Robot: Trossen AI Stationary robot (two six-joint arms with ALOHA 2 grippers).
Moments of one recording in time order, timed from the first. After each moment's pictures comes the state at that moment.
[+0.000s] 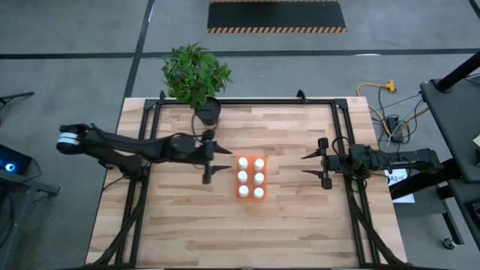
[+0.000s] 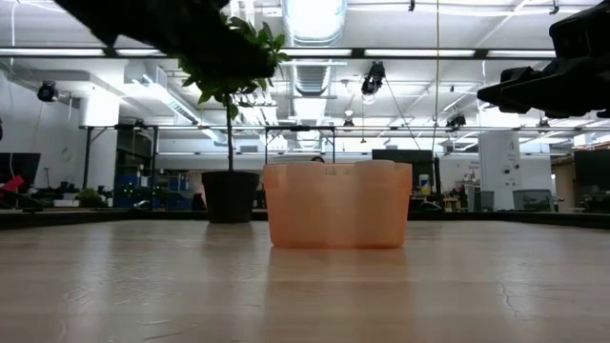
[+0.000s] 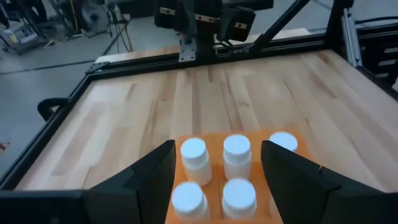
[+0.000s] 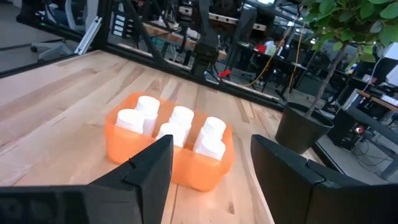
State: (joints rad) left arm -0.01 1.17 0.67 0.22 -0.04 0.12; right arm 0.05 0.09 0.01 0.01 0.00 -0.29
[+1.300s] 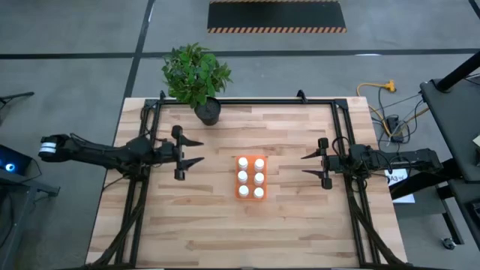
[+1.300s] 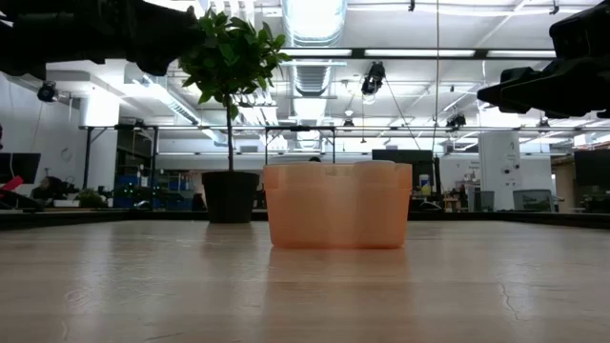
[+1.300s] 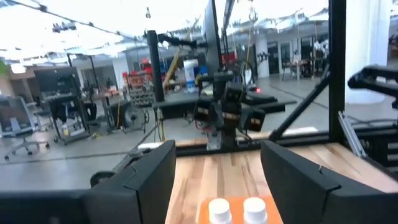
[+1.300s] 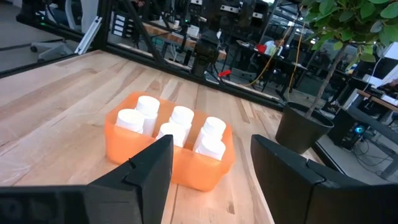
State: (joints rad) left arm -0.01 0.67 0.22 0.65 -0.09 0.14; right arm 0.05 0.09 0.01 0.01 0.00 -0.29
